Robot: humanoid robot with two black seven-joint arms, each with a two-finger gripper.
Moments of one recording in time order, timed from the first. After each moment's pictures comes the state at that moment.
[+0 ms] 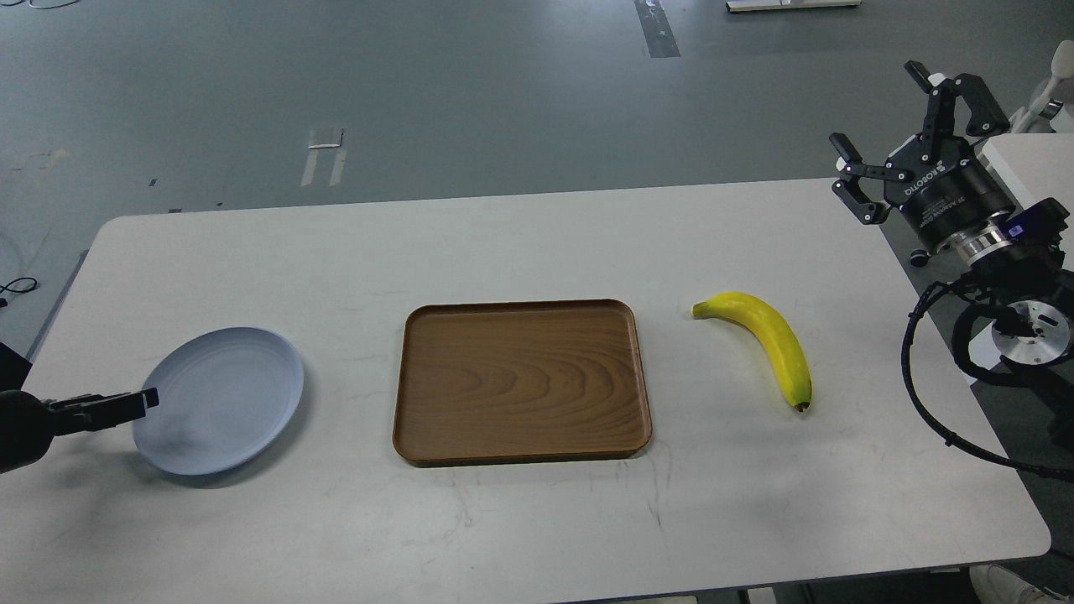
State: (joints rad) left arm -0.47 0.92 -0.45 -0.83 1.53 -0.22 -0.48; right arm 0.69 -0.65 0.60 0.87 0.00 0.49 0.49
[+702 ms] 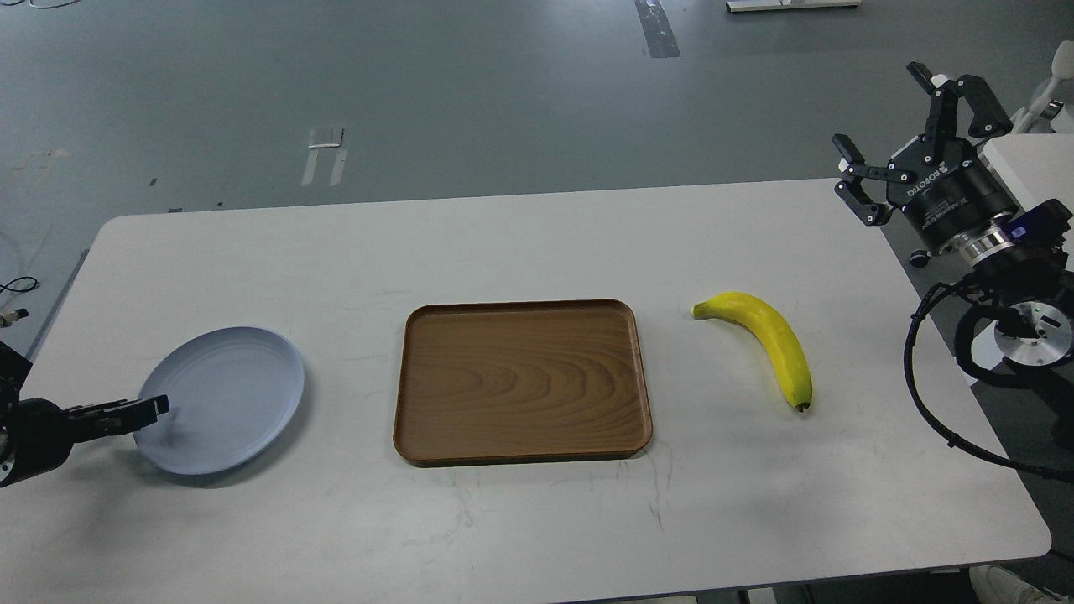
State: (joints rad) left arm -0.46 0.89 -0.45 -0.82 1.53 -0.22 -0.47; right arm 0.69 -0.65 0.60 0.87 0.00 0.49 0.49
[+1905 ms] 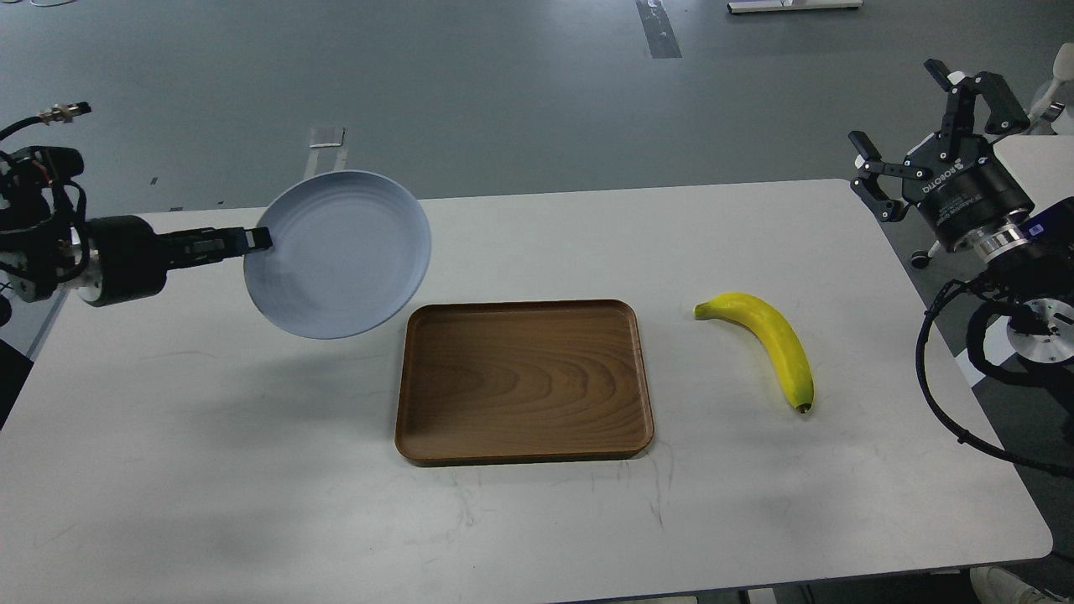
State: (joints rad) left arm -0.94 0.78 -0.39 -1.12 1.42 -0.44 -0.36; right arm 0.69 -0.66 0.60 0.81 0.00 0.49 0.49
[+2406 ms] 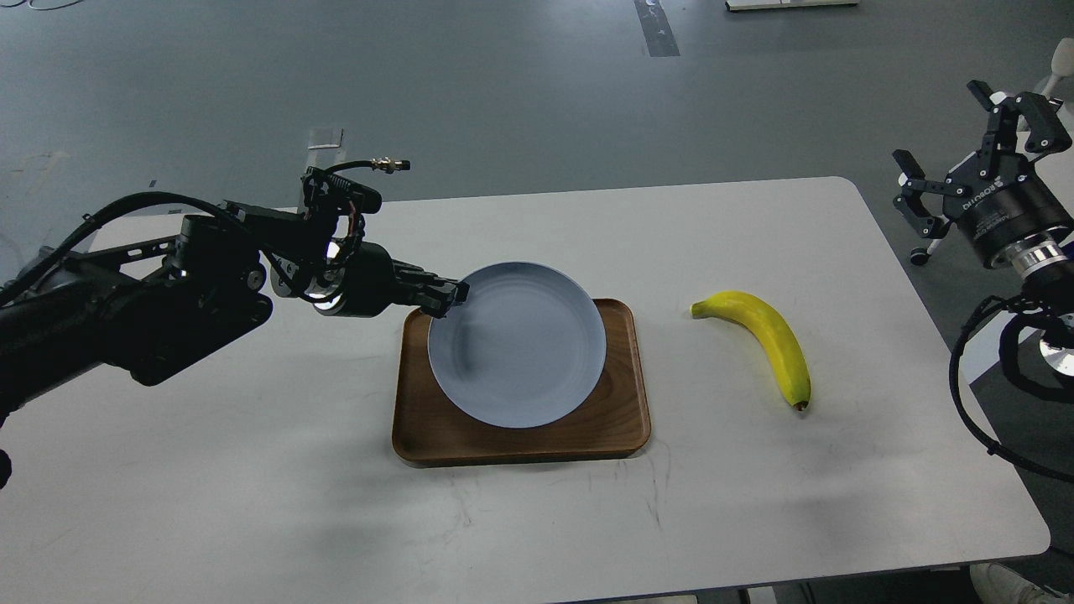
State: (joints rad) left arm -1.07 0.37 -0.15 -0.93 1.62 -0.44 -0.35; right arm 0.66 -0.68 0.60 0.73 0.00 0.49 0.49
